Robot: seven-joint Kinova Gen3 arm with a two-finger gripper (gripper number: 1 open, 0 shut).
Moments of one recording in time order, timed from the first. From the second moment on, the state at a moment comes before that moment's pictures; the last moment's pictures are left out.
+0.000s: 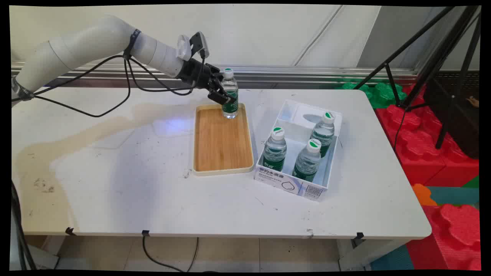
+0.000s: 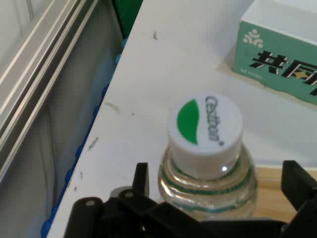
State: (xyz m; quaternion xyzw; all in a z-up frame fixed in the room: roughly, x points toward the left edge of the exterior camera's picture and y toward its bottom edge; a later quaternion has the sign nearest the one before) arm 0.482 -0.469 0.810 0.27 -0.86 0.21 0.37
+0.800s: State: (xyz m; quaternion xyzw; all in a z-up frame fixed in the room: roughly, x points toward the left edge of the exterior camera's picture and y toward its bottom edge) arm 0.492 -0.443 0.862 0.26 -0.85 0.23 0.39
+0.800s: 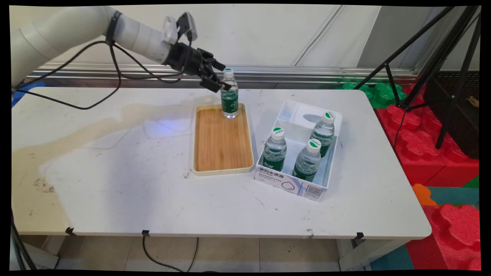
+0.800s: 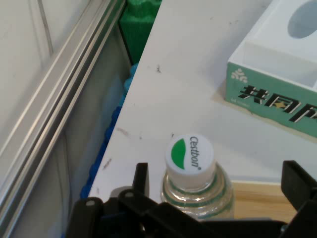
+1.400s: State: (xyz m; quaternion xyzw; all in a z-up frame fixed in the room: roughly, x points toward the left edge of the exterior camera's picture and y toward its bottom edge) arm 0.505 -0.394 0.926 0.22 -0.86 0.22 0.39
